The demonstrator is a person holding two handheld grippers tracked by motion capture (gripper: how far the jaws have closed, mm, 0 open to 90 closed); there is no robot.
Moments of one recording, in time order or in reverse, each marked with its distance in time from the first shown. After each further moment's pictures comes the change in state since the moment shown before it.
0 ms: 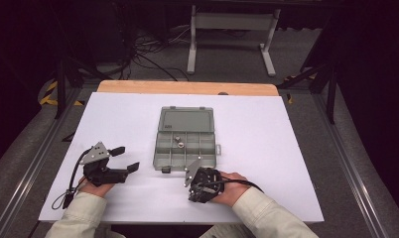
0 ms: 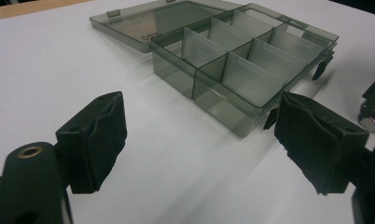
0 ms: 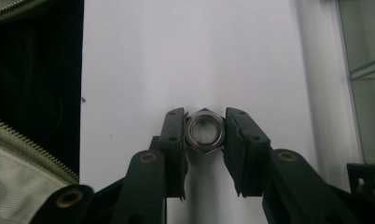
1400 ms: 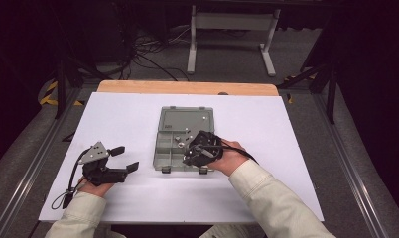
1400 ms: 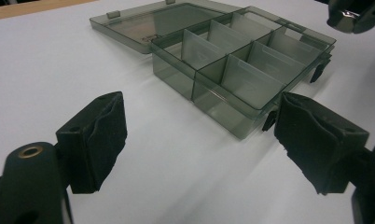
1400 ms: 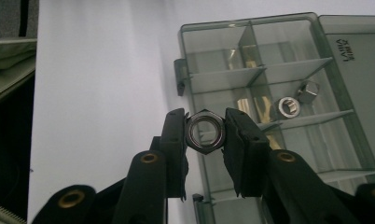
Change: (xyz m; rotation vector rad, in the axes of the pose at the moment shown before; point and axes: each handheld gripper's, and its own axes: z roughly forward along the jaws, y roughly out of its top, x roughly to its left) left arm 0.001 0.000 -0.001 -0.006 -0.006 -0.005; right arm -0.056 0.037 -0.064 -0.154 -0.128 0.043
